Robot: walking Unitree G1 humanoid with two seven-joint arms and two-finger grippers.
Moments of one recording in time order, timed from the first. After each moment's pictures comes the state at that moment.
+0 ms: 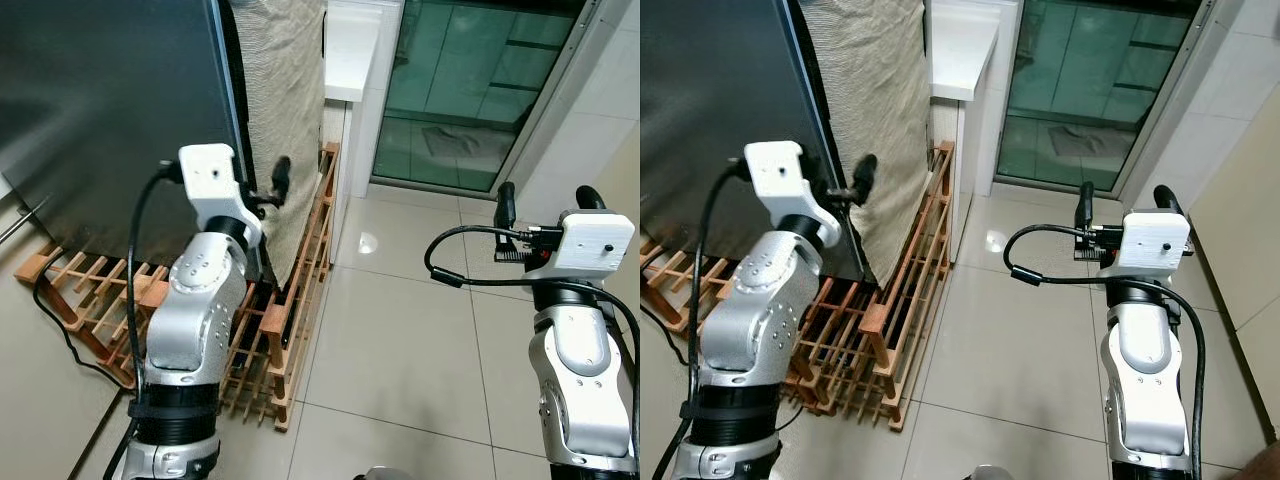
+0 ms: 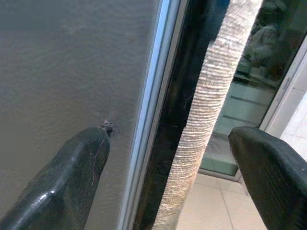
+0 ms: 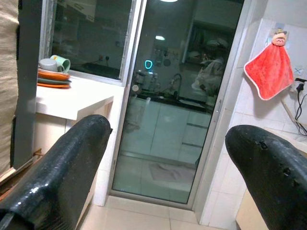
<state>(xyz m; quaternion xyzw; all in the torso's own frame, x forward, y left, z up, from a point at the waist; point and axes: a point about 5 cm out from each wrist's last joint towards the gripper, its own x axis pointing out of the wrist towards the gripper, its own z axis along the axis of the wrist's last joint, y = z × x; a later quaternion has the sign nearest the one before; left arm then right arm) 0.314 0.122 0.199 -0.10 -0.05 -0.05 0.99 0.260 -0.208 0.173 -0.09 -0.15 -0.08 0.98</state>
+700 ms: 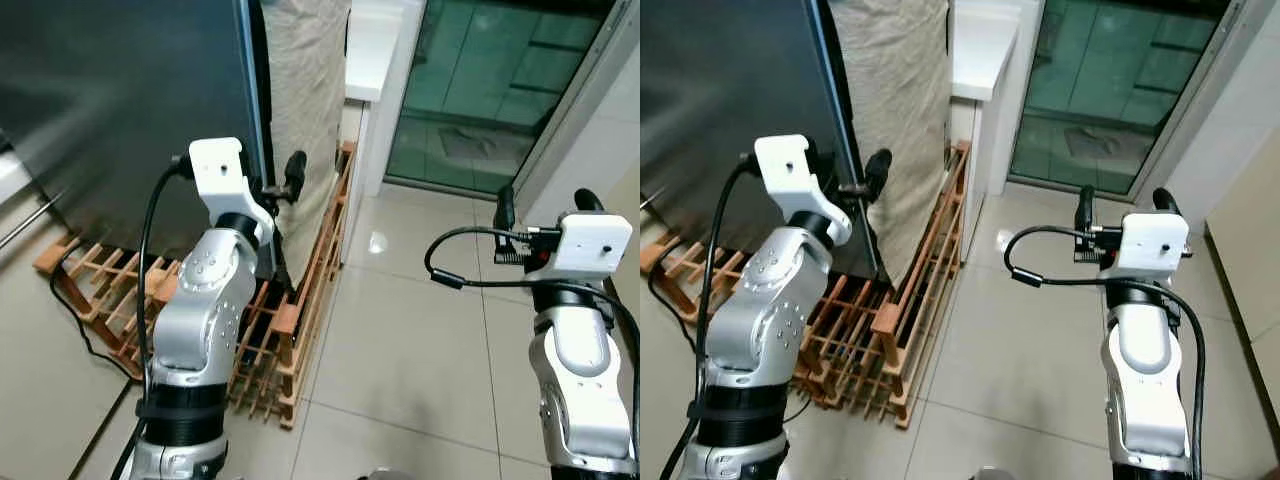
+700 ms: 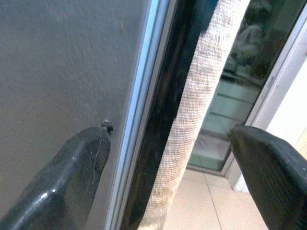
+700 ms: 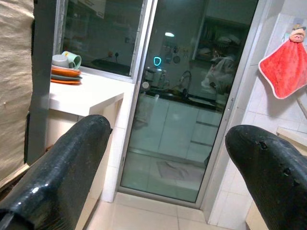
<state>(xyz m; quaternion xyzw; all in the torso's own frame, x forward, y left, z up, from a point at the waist) 0.308 0.107 0.199 -0.11 -0.05 -0.10 0.99 0.259 -0.209 0.170 -0.09 -0.14 -0.09 0.98</state>
